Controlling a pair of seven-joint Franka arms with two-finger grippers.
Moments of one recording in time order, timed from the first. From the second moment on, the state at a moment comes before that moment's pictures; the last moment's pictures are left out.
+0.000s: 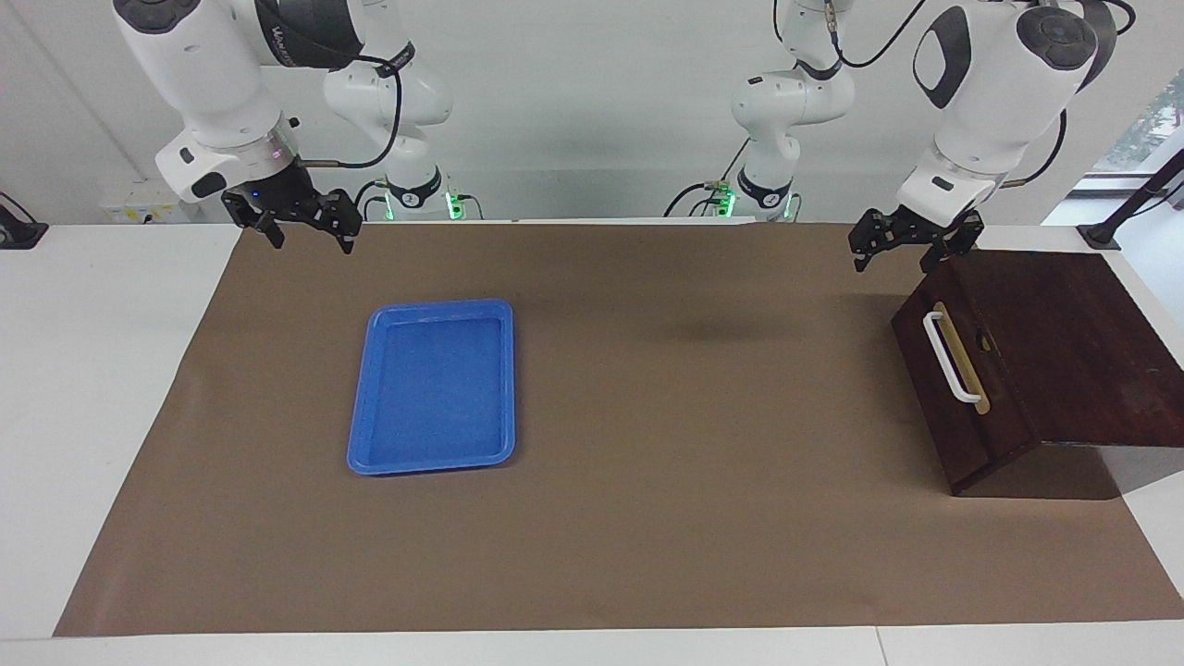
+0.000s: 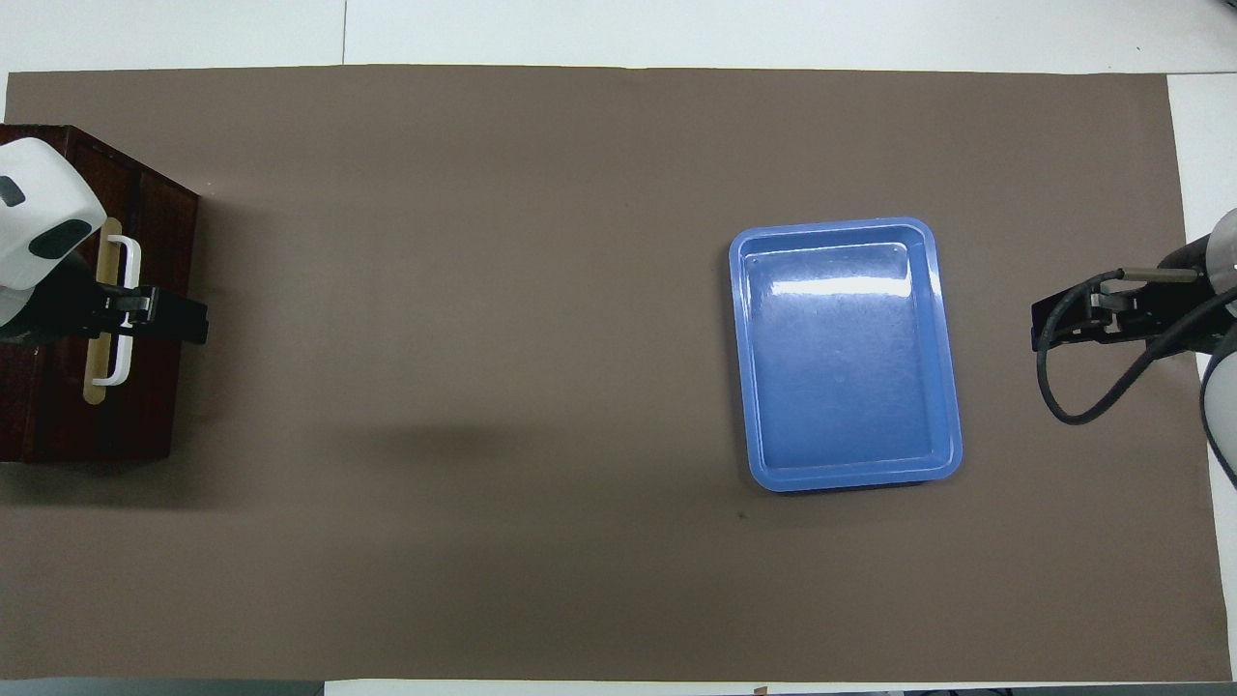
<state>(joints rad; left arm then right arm) 0.08 -0.05 -0.20 -1.73 0.02 1.63 0.02 -0.13 -0.05 0.16 -1.67 -0.02 1.50 0.13</state>
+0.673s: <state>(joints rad) 0.08 -0.05 -0.20 -1.75 0.02 1.67 0.03 -0.13 -0.05 0.16 -1.67 -0.02 1.50 0.13</state>
